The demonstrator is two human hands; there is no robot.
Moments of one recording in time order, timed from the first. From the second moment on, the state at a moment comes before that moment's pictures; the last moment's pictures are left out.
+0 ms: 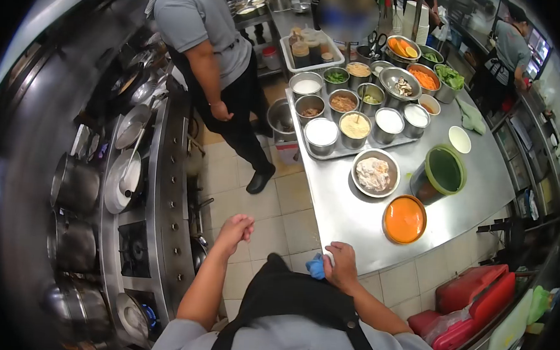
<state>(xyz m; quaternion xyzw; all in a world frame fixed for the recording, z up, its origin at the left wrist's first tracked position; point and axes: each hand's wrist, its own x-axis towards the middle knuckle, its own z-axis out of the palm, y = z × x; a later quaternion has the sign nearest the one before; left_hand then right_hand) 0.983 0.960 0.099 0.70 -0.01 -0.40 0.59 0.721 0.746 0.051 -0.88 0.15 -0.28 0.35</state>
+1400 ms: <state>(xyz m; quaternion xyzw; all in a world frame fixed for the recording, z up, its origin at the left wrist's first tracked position) 1.338 0.578 0.069 0.74 -0.19 -0.29 0.57 0.763 0.757 0.064 -0.87 0.43 -0.21 0.13</state>
